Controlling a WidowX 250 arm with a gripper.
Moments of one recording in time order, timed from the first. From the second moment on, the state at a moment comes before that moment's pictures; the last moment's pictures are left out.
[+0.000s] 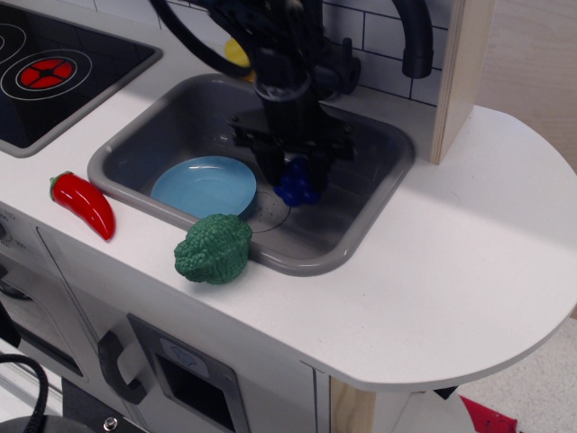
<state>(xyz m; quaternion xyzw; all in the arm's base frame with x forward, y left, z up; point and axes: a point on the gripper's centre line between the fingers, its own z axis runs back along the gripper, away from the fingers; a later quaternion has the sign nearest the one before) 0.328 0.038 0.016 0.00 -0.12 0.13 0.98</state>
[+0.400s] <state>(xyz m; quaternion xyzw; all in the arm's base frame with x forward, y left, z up) 0.316 0.027 0.005 0.01 -0.10 0.13 0.99</state>
